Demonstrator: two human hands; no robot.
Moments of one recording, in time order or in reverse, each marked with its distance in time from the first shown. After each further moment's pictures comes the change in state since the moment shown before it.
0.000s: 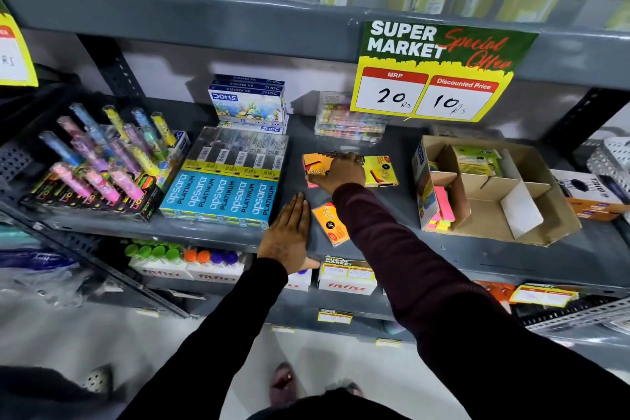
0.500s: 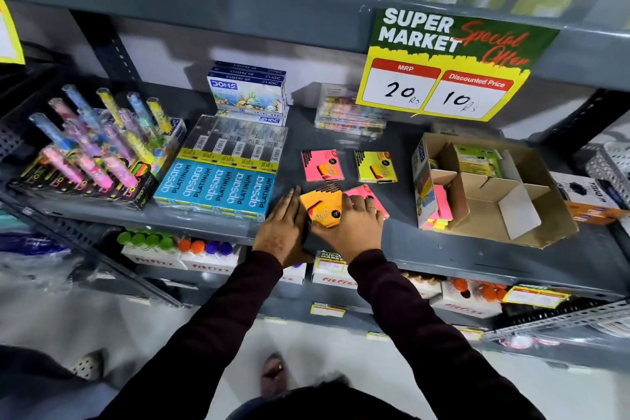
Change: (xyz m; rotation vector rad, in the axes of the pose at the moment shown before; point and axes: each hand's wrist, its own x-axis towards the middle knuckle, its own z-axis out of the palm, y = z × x) left_hand 0.004 -0.006 0.007 0.043 -0.085 -0.026; right_hand -0.099 0.039 0.027 -0.019 0.069 -0.043
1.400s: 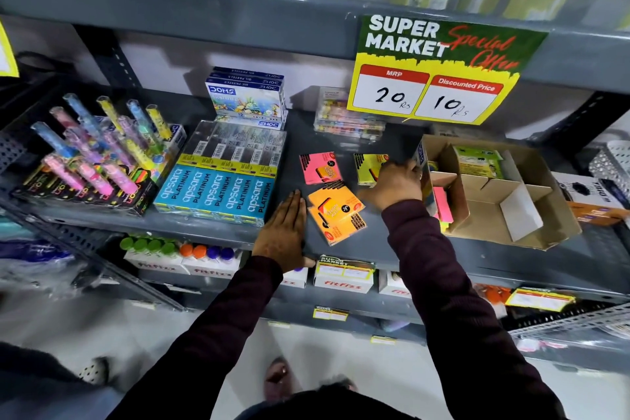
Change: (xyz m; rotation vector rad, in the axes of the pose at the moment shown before) left_hand -0.006 0.005 -0.009 -0.097 0.042 0.005; right_hand 0.054 0.028 -0.073 -0.032 0.038 0.137
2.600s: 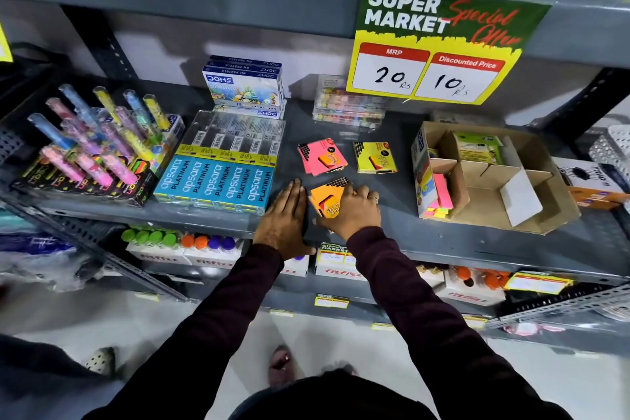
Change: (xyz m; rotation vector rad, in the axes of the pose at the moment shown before) left_hand 0.000 0.000 -0.001 0.013 0.006 0.006; right_hand -0.044 -0.022 0.066 -0.046 -0.180 -0.061
